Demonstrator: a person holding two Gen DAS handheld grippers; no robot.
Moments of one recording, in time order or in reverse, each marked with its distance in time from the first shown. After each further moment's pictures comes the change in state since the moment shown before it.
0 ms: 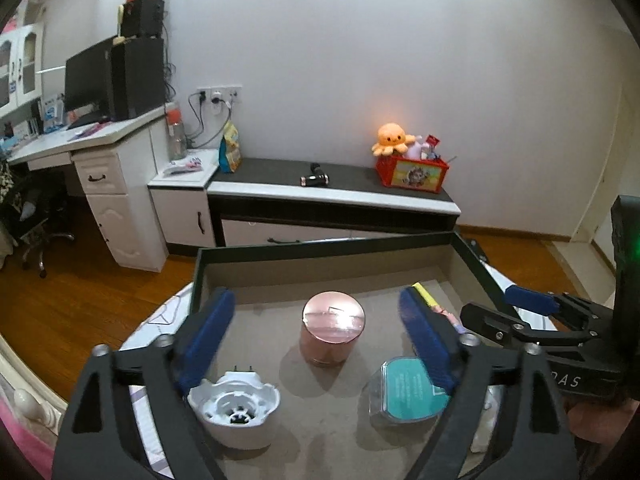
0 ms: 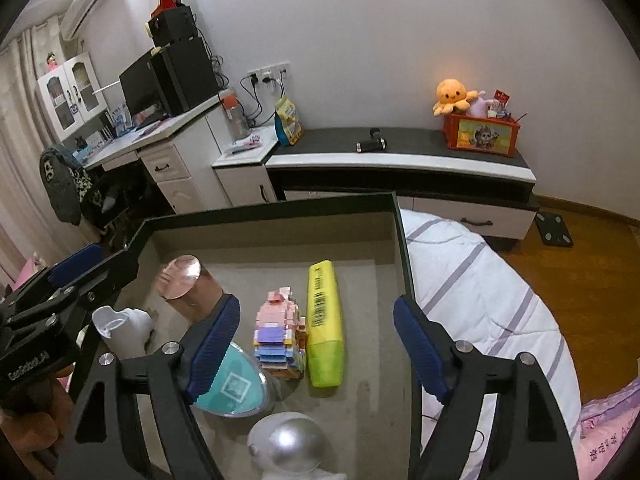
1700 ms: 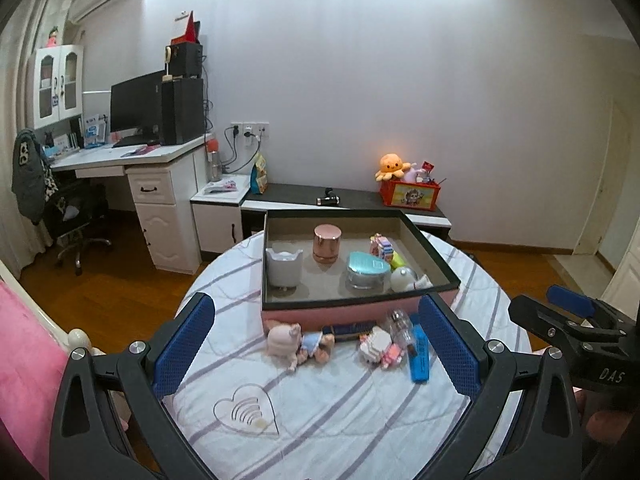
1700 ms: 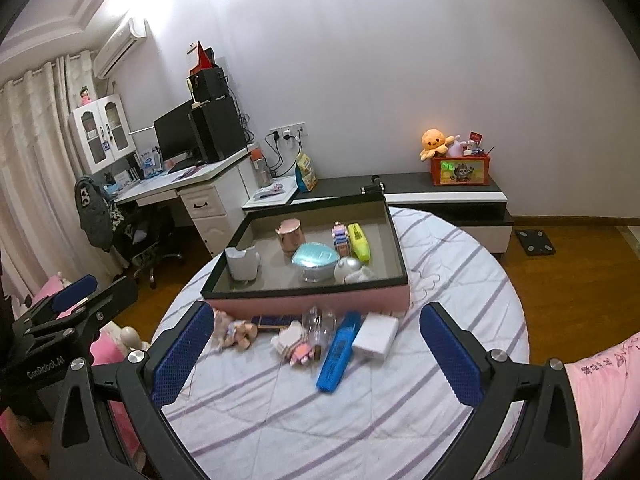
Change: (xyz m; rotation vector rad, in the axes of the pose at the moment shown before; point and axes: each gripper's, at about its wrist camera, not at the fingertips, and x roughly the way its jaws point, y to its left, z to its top) left arm -0.244 -0.016 -0.104 -0.001 -0.117 0.065; right arm -0.214 0.055 -0.138 0.020 -0.207 0.023
